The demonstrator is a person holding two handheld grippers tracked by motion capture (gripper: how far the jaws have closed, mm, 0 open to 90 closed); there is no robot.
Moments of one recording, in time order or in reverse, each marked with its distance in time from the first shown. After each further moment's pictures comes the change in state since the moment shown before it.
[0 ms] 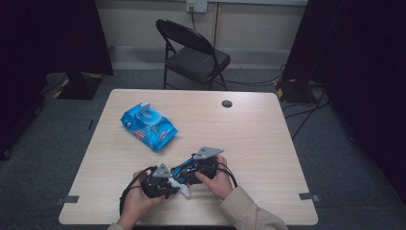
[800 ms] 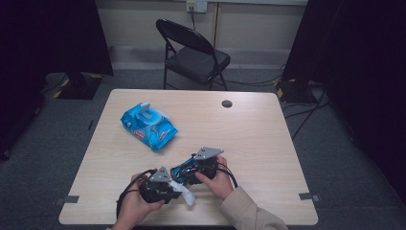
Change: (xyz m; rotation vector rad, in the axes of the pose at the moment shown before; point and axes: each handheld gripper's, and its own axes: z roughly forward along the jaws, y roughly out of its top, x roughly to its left) left arm -0.008 -0.001 -0.028 -0.035 -0.052 0.003; right arm 0.000 -0.001 0.000 -0.012 0.003 -0.001
